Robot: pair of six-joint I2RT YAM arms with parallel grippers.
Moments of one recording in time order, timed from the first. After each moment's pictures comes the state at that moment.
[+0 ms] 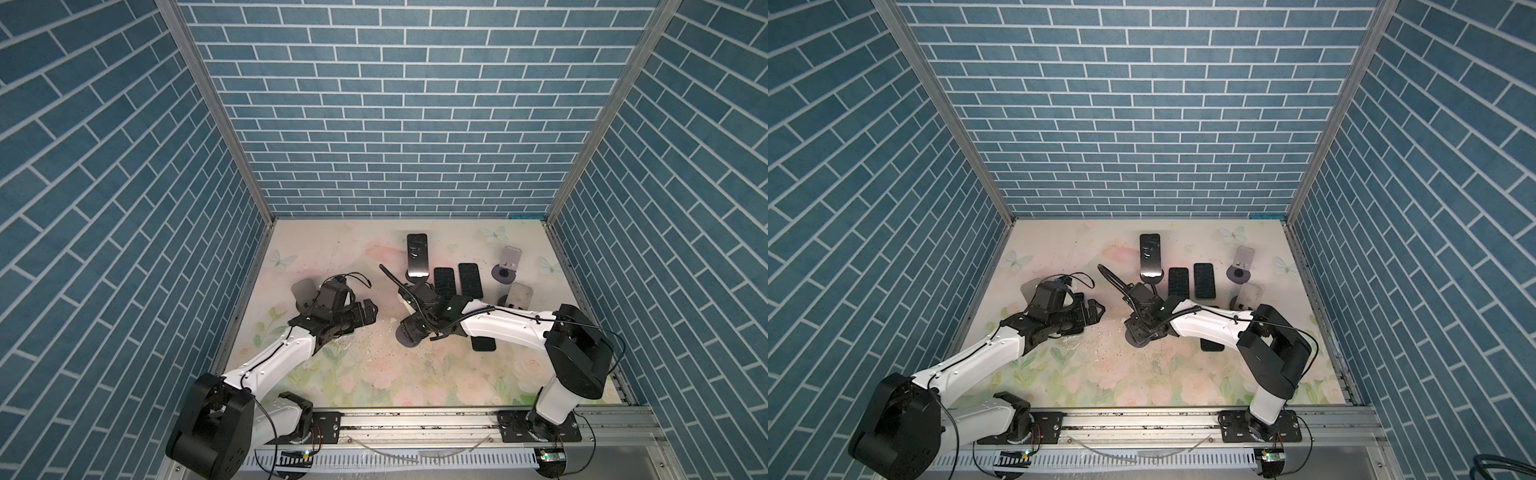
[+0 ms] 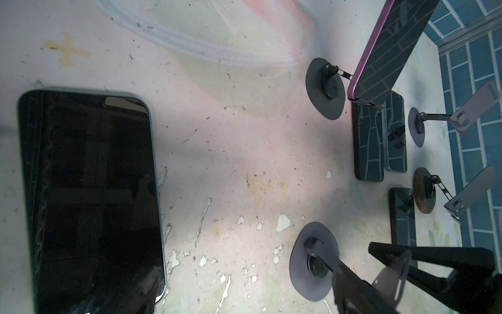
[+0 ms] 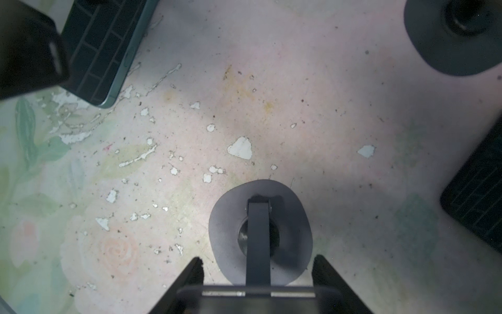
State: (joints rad) left arm -0.40 1.18 0.57 -0.22 0.18 -0.61; right arm 1.01 1.70 1.09 -0.44 0.04 0.30
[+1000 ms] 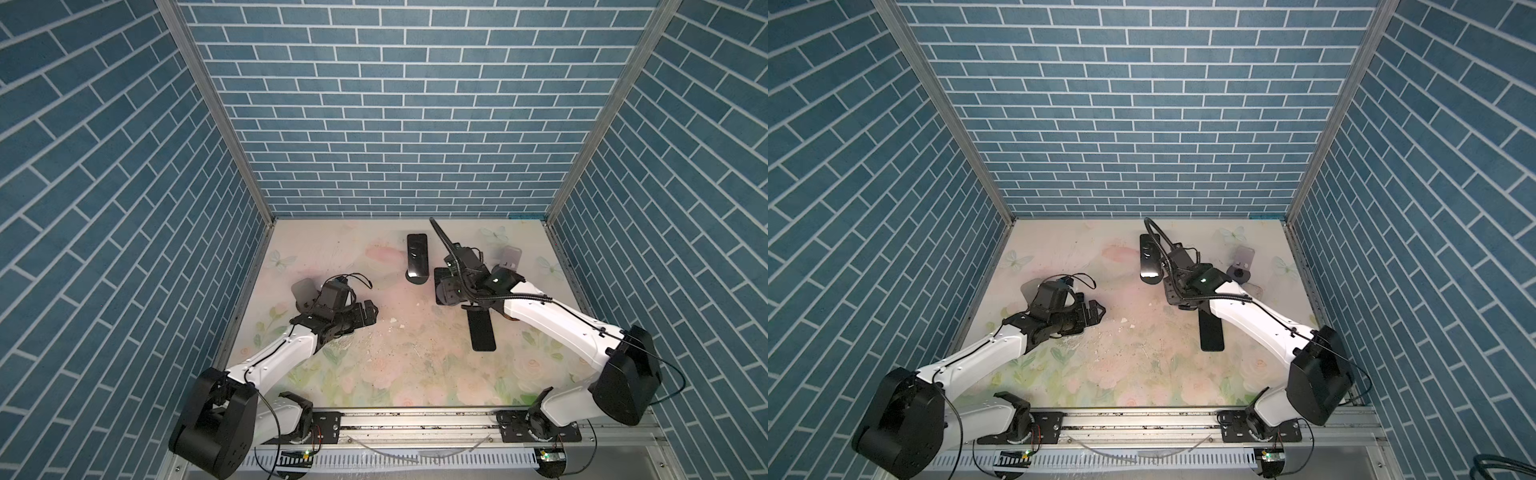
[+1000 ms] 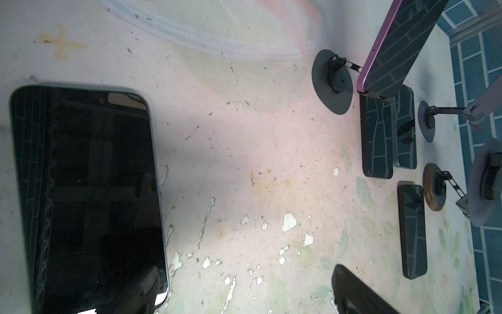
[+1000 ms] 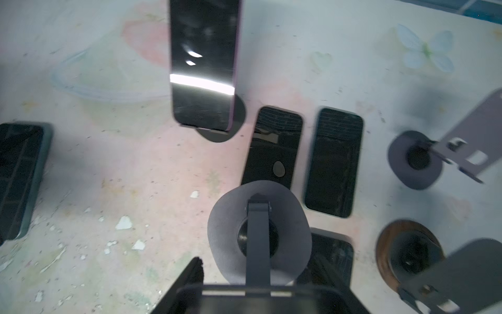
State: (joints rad) left arm -0.40 1.20 0.57 -0.22 0.18 -0.59; right arm 0.74 1.44 1.19 -0.71 0.31 0.38
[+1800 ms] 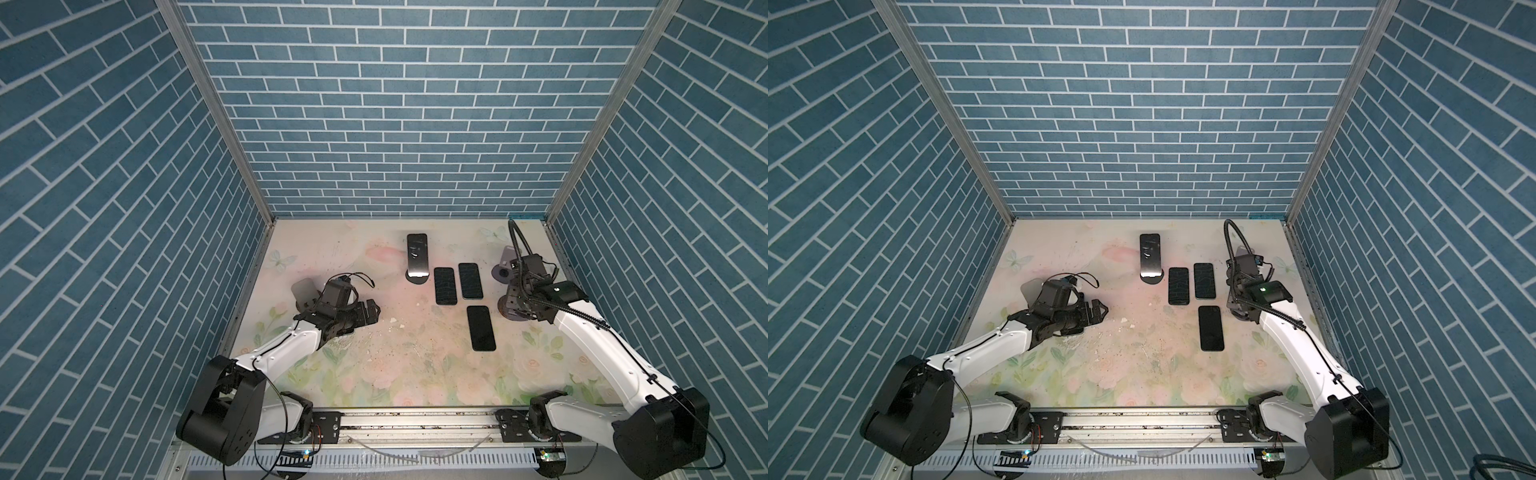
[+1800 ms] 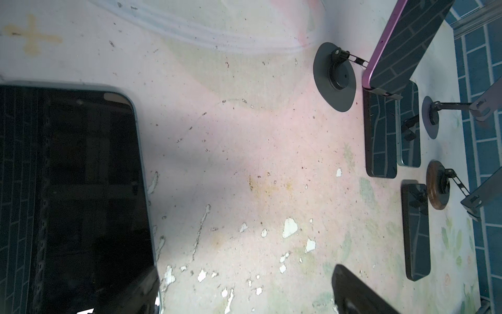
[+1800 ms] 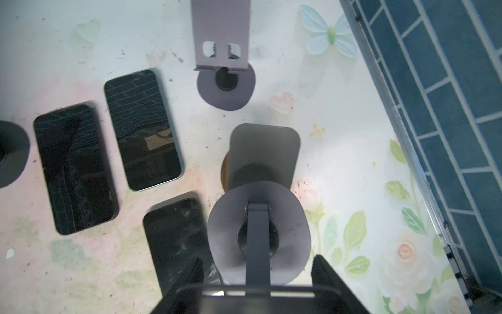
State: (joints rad) left arm -0.40 1.26 0.58 -0.18 0.20 -0.58; right arm 0.30 1.17 0.99 -0.89 0.36 0.48
